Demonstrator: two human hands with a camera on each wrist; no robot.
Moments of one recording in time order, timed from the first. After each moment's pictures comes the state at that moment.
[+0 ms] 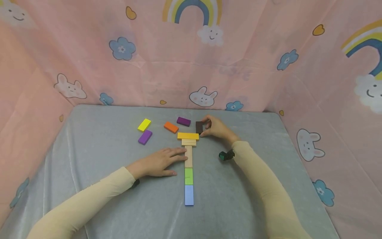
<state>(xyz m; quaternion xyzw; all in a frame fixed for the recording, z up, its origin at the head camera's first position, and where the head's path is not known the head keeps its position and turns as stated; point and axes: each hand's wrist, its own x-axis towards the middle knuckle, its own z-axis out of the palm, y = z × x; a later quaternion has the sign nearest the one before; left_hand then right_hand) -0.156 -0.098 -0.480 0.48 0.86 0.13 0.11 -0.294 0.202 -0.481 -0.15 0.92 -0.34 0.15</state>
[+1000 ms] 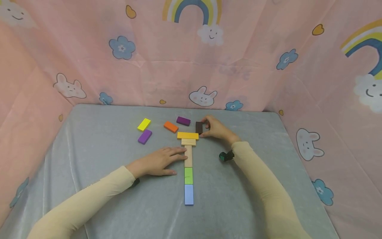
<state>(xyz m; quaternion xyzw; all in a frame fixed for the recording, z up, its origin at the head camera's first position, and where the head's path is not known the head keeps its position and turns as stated) -0.159 -0.098 -0.481 0.48 0.86 0.13 0.11 -0.290 0.200 -0.480 -0.17 0.93 -0.30 0.16</state>
